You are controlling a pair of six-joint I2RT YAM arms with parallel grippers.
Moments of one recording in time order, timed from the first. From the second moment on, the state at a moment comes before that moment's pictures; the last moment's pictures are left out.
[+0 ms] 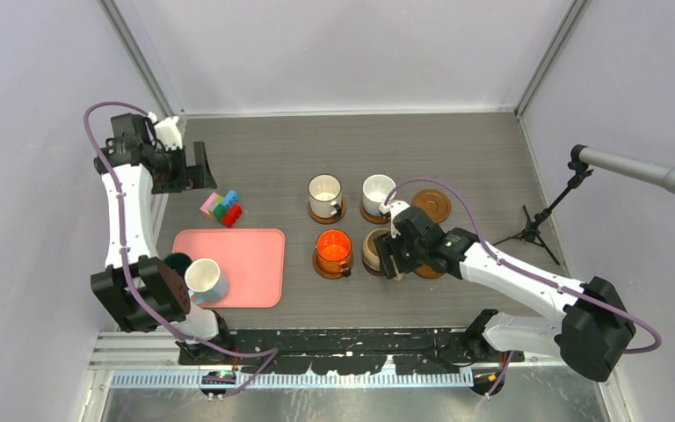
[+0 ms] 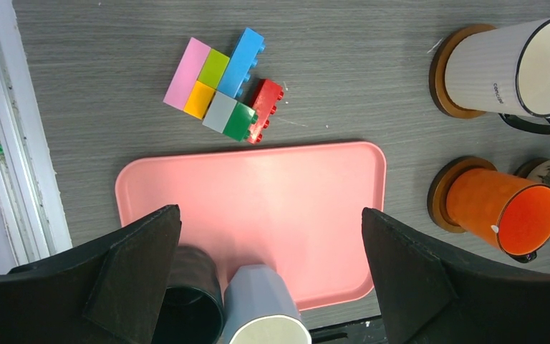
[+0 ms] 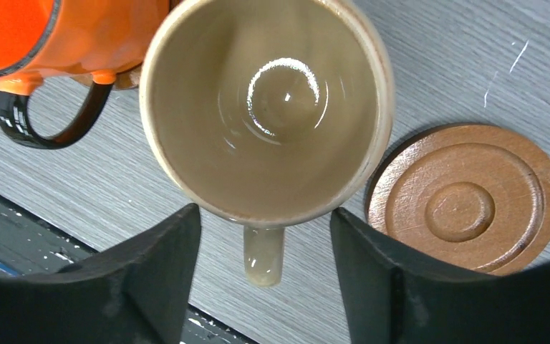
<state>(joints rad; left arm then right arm) 0.32 1.48 1.53 -1.07 0.38 0.17 0.77 1.16 0.71 -0.51 0.03 0.28</state>
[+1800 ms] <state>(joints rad) 0.32 1.47 1.55 -1.16 0.38 0.29 0.77 1.29 0.96 -0.84 0.10 -0.09</state>
